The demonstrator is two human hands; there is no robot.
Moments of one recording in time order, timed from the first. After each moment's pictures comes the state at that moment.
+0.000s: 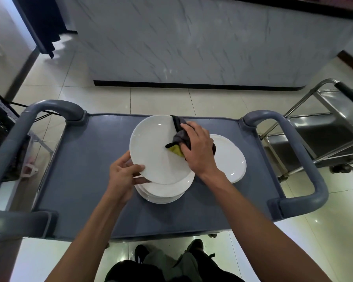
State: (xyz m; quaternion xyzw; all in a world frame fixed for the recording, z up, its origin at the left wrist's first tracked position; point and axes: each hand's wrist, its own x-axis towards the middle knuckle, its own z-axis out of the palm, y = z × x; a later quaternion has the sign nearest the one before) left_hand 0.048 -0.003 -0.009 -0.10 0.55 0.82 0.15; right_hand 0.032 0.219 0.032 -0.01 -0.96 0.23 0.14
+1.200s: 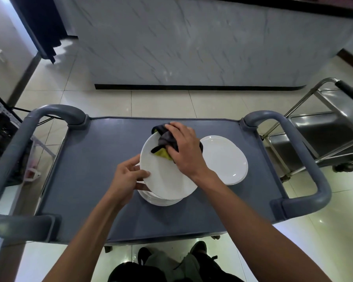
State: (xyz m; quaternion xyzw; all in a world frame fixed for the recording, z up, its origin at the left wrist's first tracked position) left_hand 0.047 -0.010 0.000 -0.03 0.61 0.76 0.22; right_hand 0.030 0.188 0.042 0.06 -0.95 0.25 0.15
